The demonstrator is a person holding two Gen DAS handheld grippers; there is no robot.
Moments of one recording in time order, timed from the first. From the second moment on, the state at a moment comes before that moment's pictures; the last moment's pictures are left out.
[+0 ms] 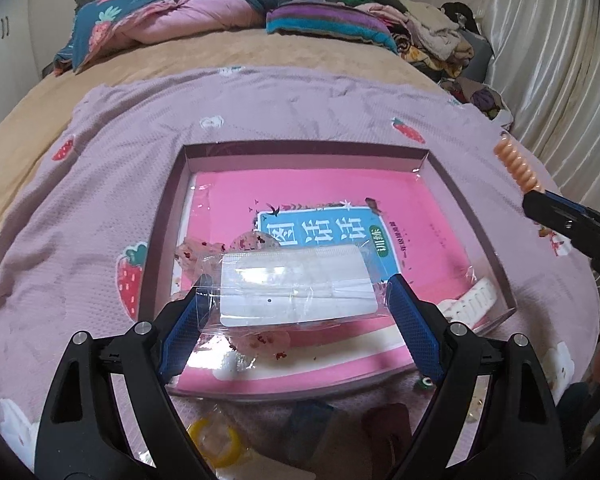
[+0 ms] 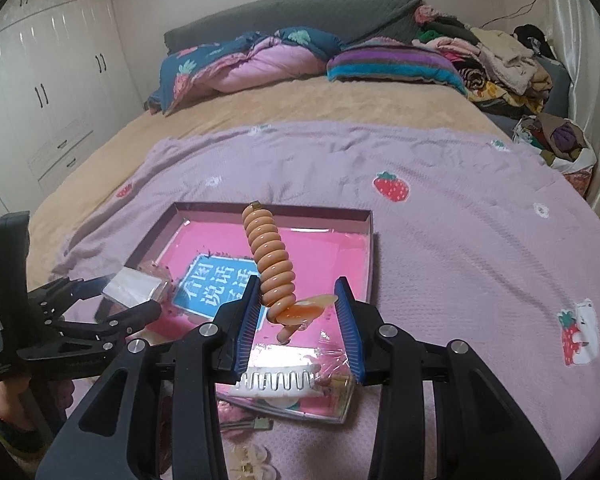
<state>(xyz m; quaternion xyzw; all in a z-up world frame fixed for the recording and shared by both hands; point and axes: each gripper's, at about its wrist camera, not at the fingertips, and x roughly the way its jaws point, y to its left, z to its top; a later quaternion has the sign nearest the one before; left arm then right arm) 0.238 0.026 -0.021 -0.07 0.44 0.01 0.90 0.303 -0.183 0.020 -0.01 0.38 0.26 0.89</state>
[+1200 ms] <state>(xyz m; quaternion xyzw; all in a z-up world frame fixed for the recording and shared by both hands) 0.226 0.044 -0.029 -0.08 0.45 0.02 0.89 0.314 -0.176 -0.025 0.01 0.45 0.25 0.86</state>
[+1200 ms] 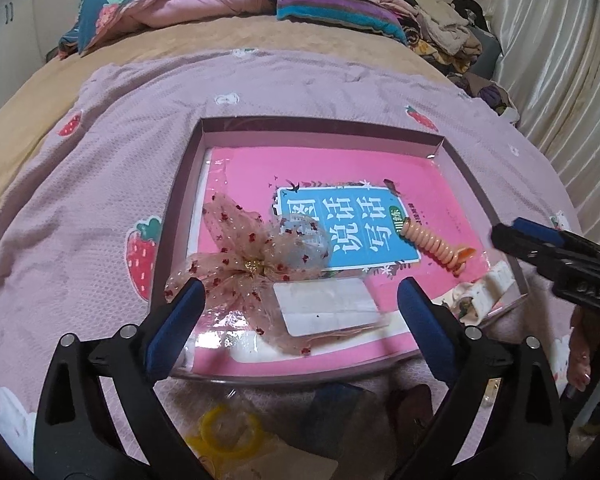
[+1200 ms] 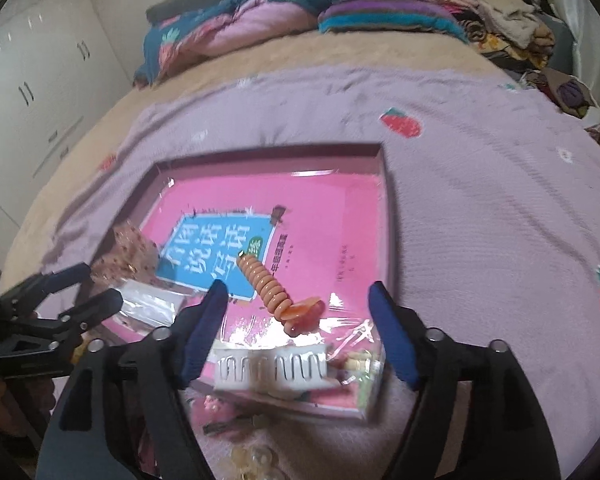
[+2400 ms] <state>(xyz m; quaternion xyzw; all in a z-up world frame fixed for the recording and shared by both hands) 0.122 0.050 0.089 -0.12 0.33 0.04 0.93 0.191 -0.237 0.104 0.04 0.29 0.27 0.92</state>
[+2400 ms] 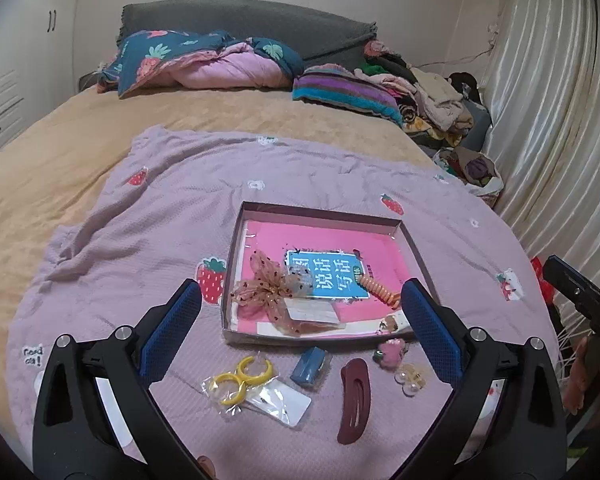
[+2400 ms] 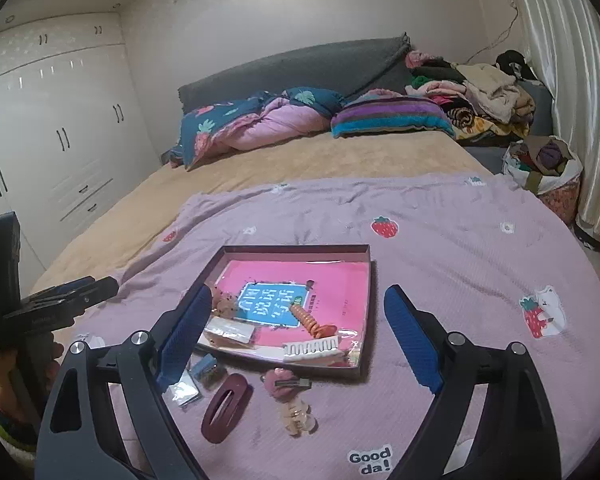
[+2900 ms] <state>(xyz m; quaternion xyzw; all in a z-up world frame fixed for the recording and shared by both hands) 0.089 0.059 0.090 -0.12 0.32 0.06 0.94 0.154 -0.231 0.107 0.02 0.28 0.29 0.92</state>
